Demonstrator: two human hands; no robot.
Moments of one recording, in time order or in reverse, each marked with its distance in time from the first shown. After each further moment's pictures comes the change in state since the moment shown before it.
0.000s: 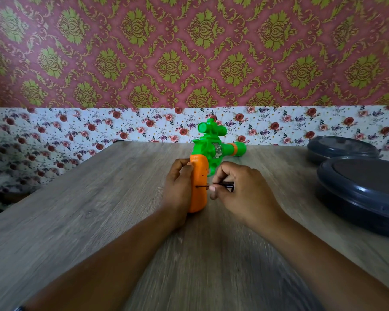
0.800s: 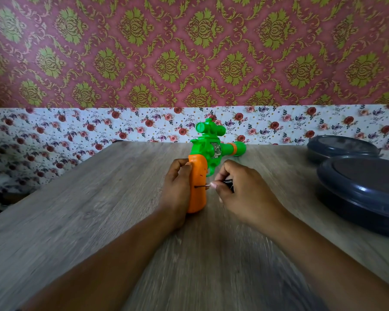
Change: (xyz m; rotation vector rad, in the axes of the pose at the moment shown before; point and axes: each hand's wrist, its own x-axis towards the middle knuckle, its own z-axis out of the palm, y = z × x) left_hand 0.000 0.001 0.000 -0.031 -0.017 -0.004; right_hand 0.001 -0.002 -0.005 -0.019 -0.048 -0.010
